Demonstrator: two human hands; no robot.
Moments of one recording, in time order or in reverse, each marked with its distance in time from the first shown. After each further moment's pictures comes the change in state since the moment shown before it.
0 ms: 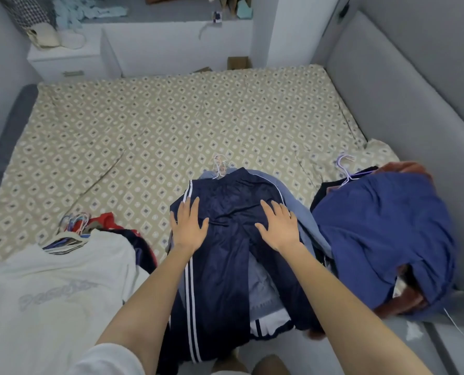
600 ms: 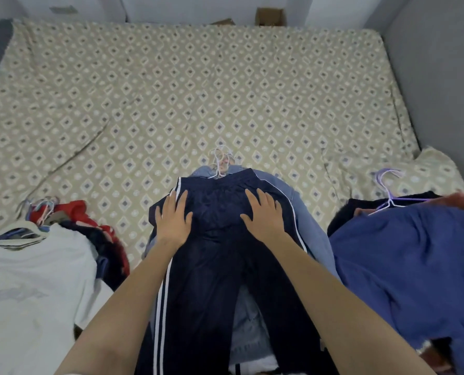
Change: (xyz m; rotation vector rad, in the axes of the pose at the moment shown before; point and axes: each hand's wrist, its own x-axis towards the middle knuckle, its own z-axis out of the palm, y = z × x) left_hand 0.135 -0.022 0.084 0.002 -0.017 -0.152; right_hand 0.198 0.015 0.057 0.016 -0.134 -0.149
